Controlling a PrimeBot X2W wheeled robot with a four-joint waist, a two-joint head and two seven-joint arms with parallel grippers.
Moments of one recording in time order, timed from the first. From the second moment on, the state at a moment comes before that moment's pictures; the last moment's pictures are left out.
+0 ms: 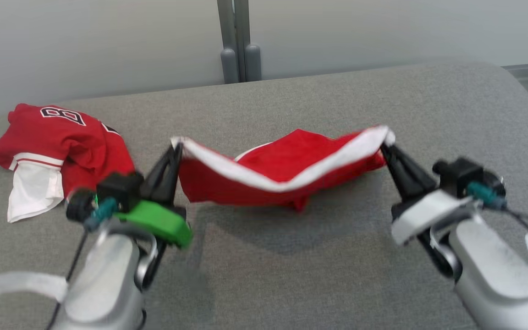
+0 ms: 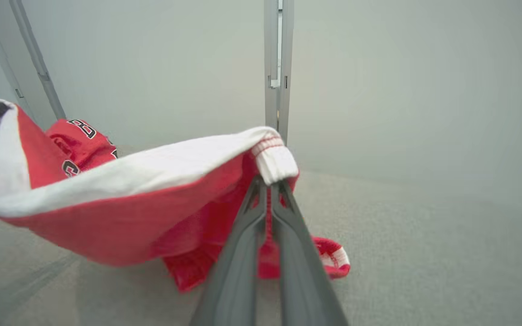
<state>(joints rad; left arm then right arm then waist) -0.34 0.13 -0.33 0.46 -0.33 -0.13 -0.26 -0.33 -0.25 0.37 0.38 0.34 0.13 -0.26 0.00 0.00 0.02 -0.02</state>
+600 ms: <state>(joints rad) -1.52 0.27 -0.38 0.72 -0.20 -0.08 -0.25 -1.53 -0.35 0.39 0.71 0.24 0.13 -0.20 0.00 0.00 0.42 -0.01</state>
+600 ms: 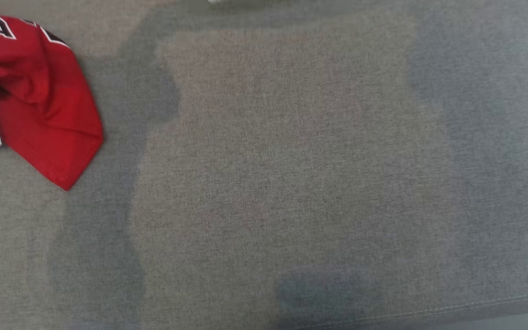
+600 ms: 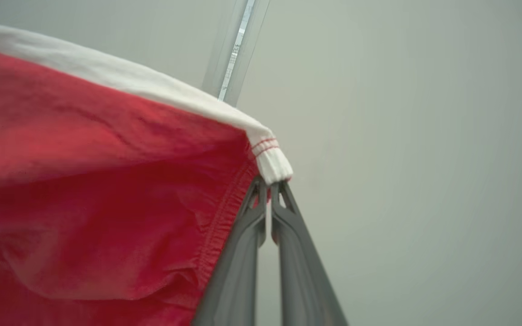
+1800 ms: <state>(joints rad) -0.37 0.07 -0.23 0.61 -0.25 -0.12 -0.26 -0.53 -0.49 0.70 0.57 0.68 0.13 -0.26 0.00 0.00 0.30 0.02</state>
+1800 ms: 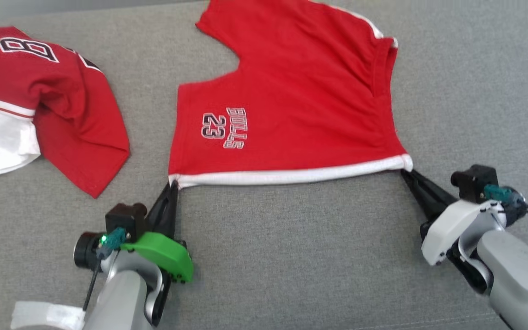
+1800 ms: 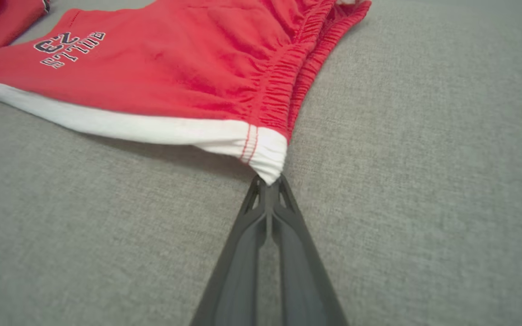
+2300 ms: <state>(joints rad) -0.09 0.05 -0.19 0.62 -0.25 -0.13 -0.26 -0.19 -0.44 0.77 0.59 0.71 0.13 -0.26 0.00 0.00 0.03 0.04</state>
